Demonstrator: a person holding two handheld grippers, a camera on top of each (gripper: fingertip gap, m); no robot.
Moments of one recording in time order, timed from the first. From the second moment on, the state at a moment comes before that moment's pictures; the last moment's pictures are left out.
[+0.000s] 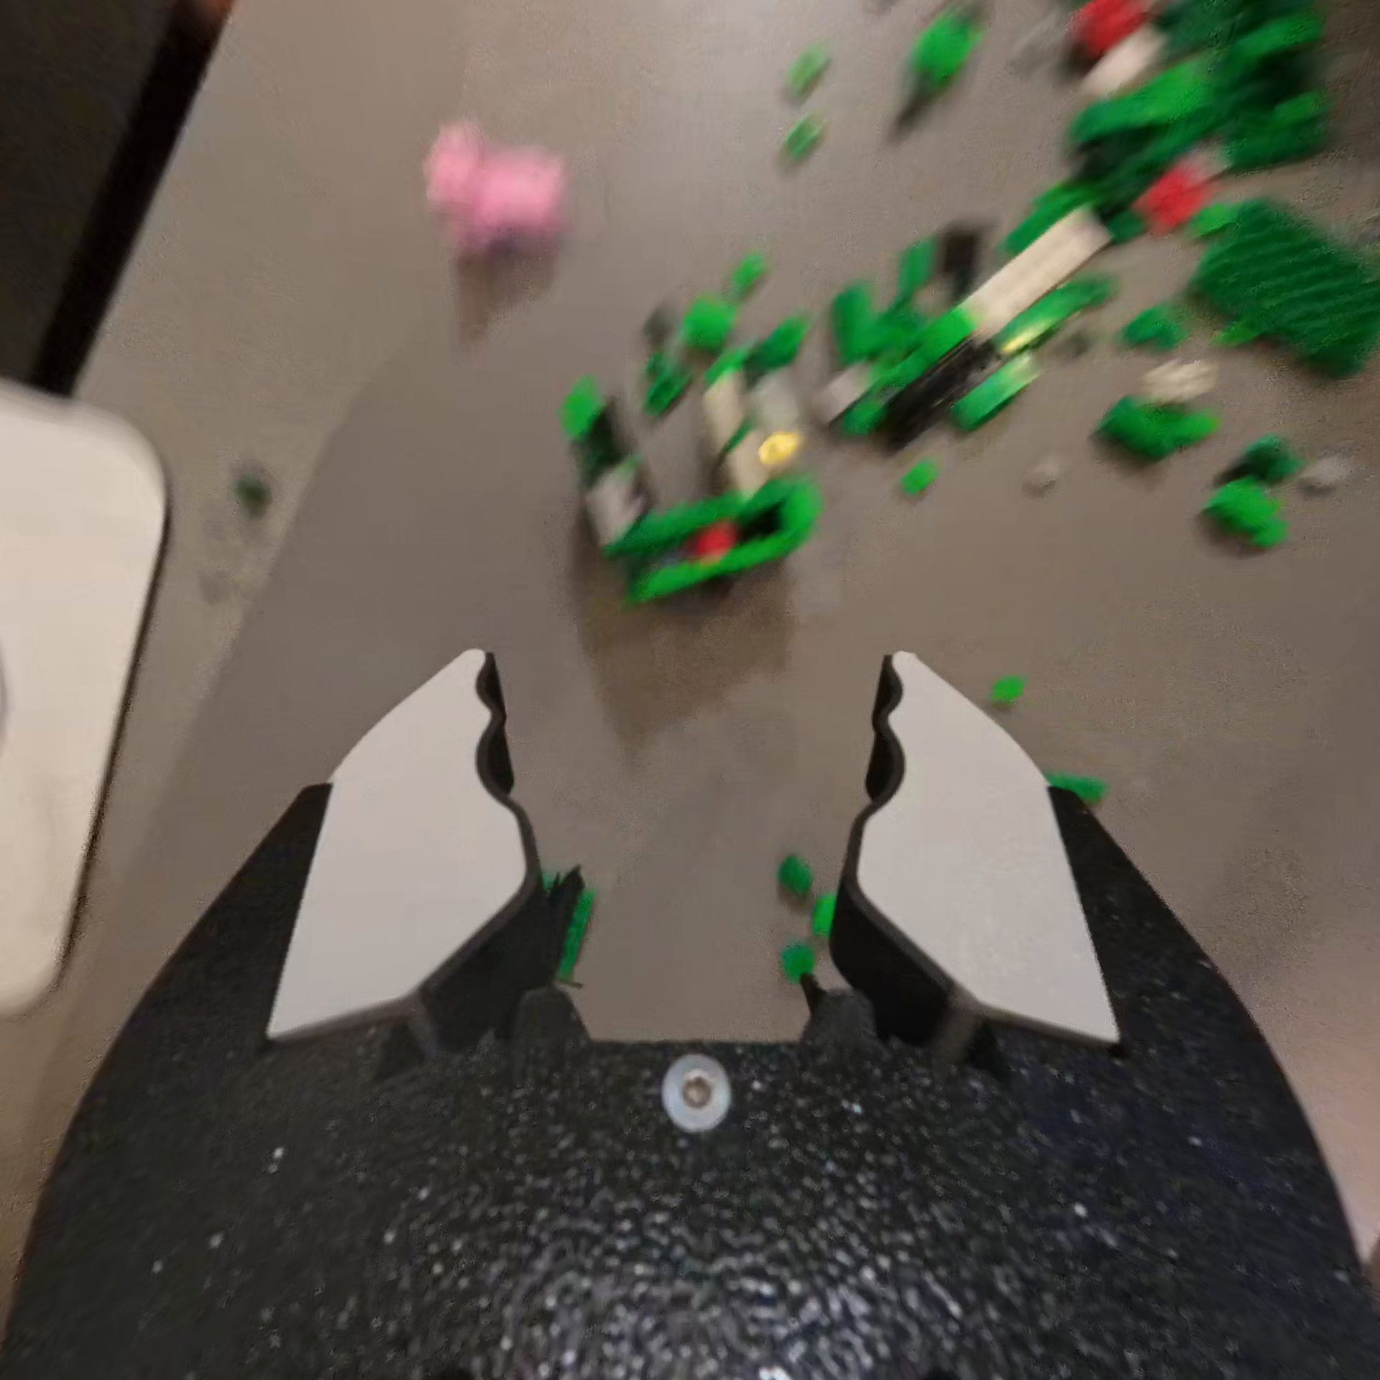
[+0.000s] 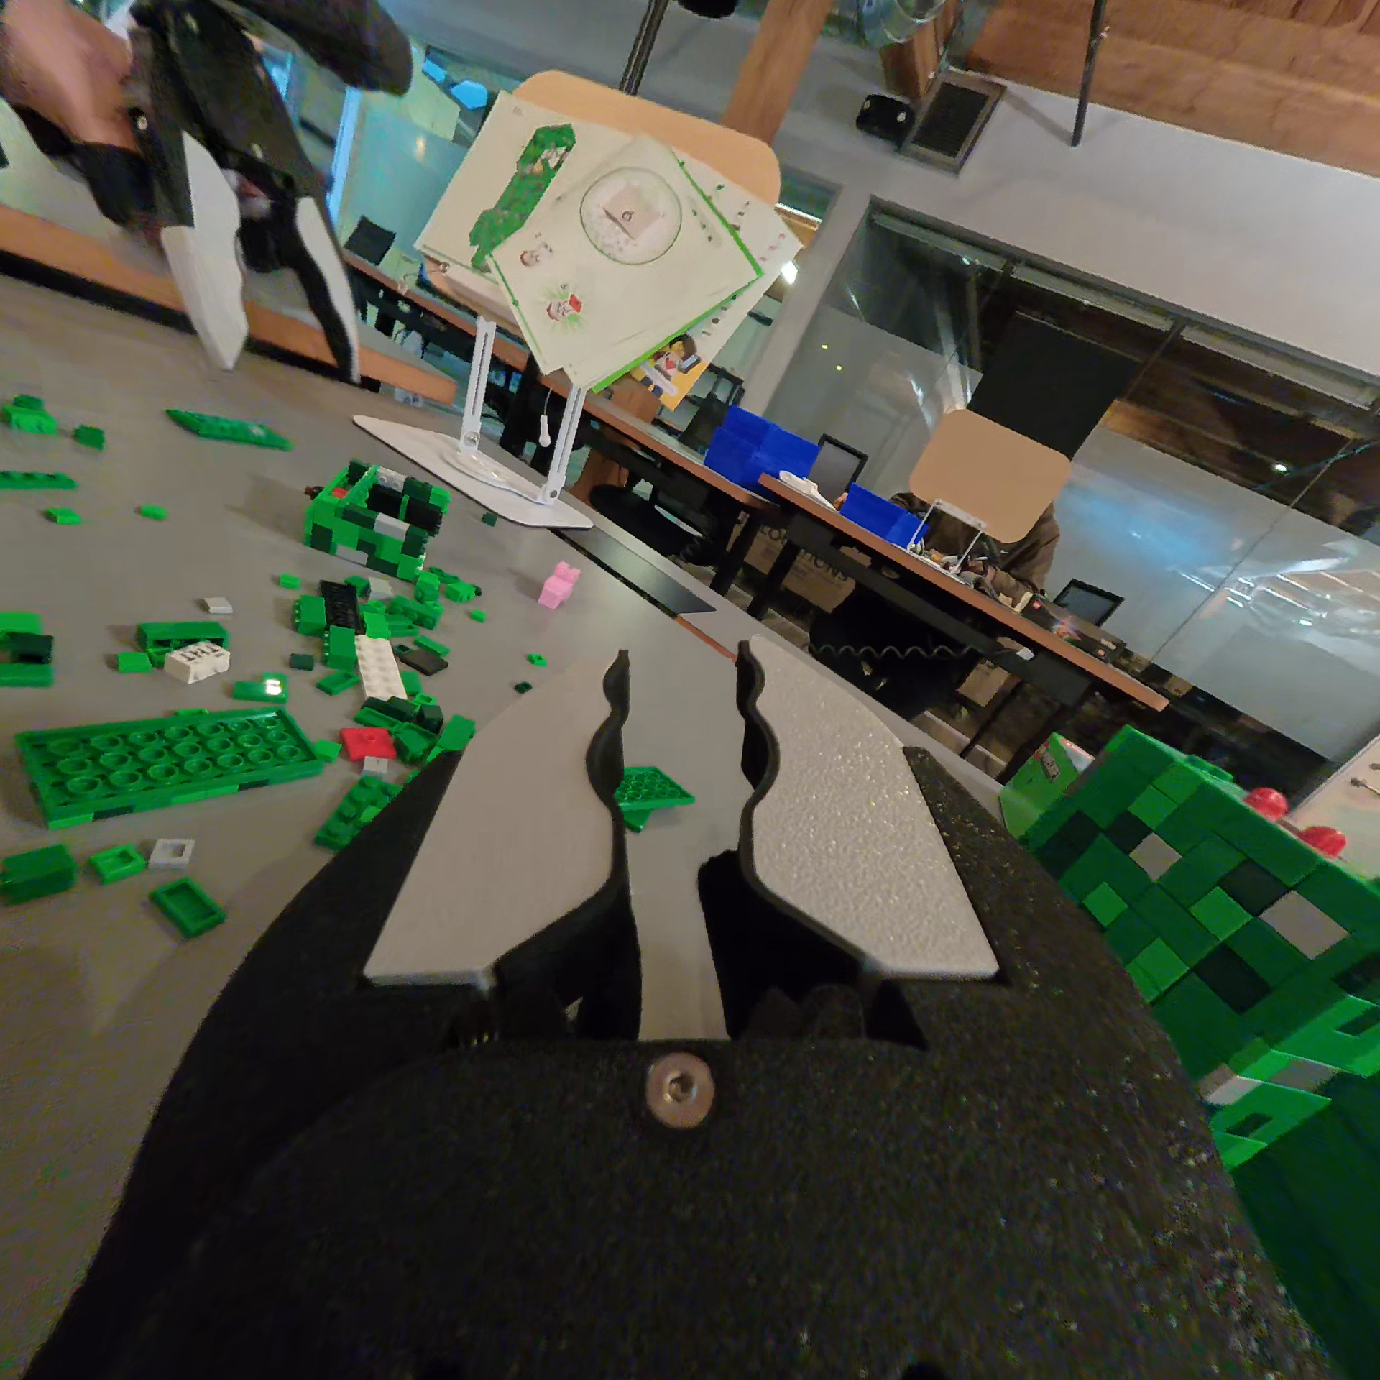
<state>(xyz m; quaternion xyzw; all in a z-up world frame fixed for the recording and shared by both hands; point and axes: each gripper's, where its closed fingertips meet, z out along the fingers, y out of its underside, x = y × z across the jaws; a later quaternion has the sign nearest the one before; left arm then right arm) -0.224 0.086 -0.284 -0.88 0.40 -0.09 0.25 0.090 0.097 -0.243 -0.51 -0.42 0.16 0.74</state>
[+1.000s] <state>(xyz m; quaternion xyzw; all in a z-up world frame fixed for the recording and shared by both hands) 0.047 0.163 -0.359 -0.67 0.73 -0.08 0.06 0.098 0.087 -0.231 -0.49 -0.40 0.22 0.75</state>
